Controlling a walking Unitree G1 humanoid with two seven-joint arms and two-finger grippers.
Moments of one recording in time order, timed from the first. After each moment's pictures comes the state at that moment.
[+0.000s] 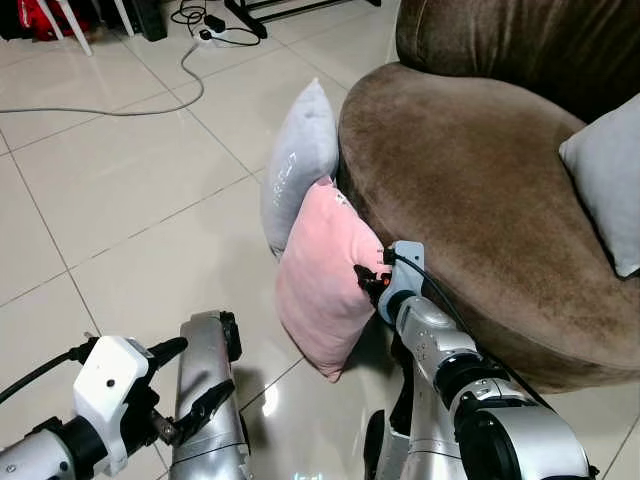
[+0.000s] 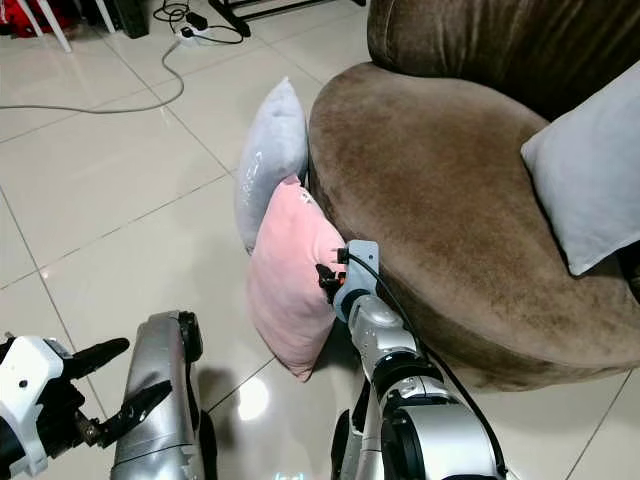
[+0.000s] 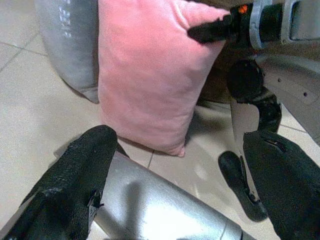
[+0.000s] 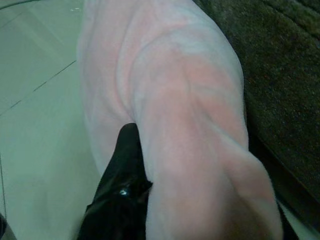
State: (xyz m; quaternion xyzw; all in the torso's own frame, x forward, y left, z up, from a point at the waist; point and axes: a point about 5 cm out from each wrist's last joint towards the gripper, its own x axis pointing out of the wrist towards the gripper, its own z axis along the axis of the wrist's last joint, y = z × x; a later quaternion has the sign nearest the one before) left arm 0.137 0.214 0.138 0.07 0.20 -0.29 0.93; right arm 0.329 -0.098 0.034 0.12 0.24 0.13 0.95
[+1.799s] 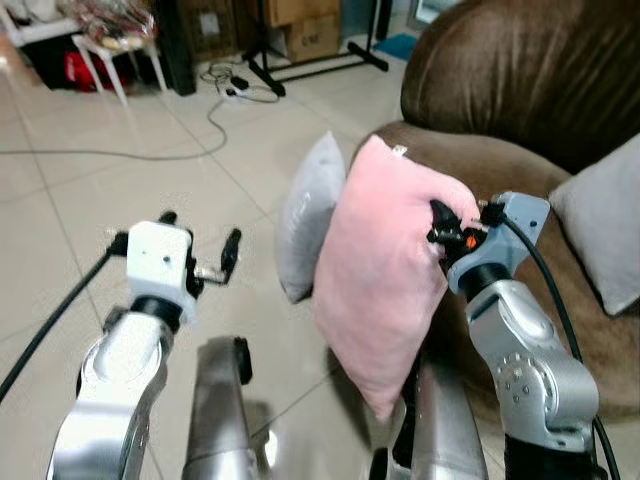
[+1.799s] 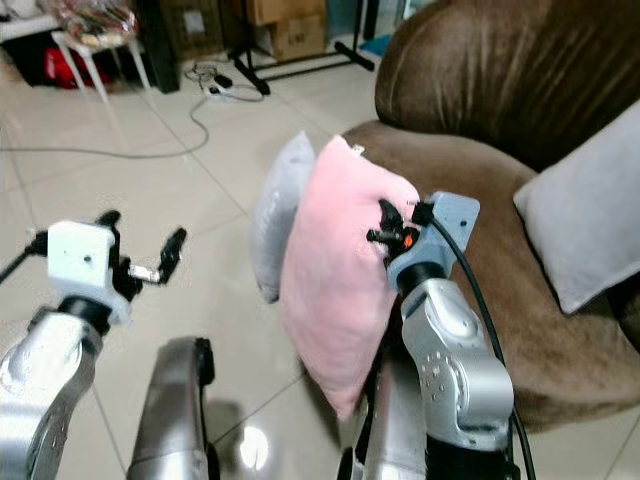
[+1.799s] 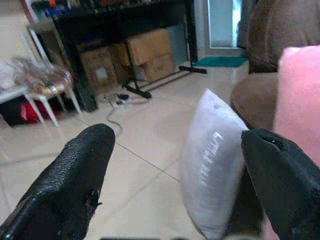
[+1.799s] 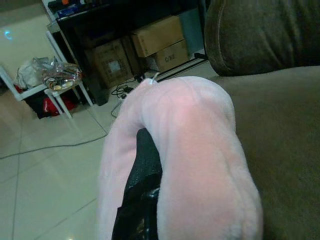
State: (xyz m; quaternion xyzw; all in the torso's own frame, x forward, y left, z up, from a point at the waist) left arm 0.242 0.180 0.168 0.11 -0.02 -0.05 0.99; right arm 0.275 -0.144 0.169 0.16 0.03 0.04 0.99
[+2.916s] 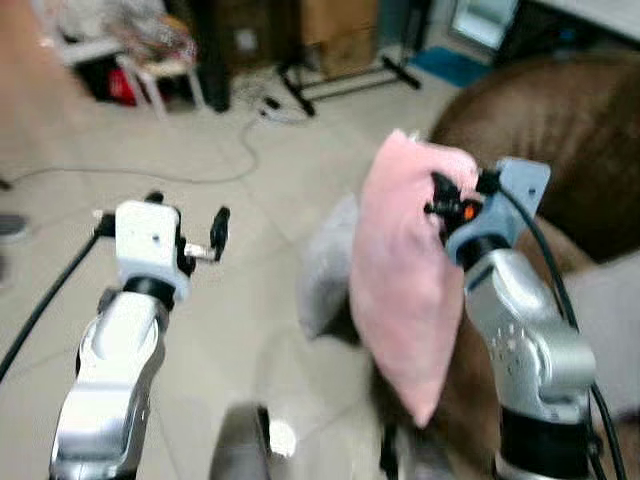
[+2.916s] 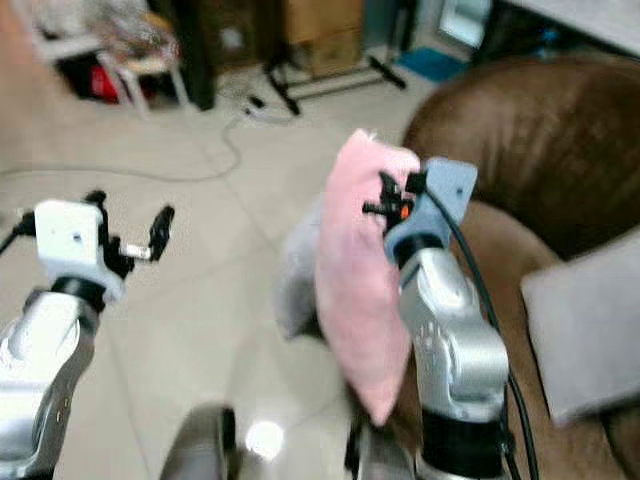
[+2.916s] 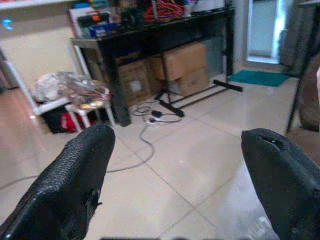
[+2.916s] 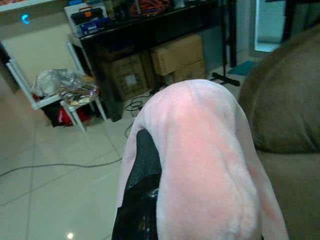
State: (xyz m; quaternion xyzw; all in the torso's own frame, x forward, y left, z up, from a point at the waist) left arm 0.255 0.187 0.175 0.10 -0.05 -0.03 0.99; right arm 0.289 -0.136 0.193 0.12 0.00 0.04 0.99
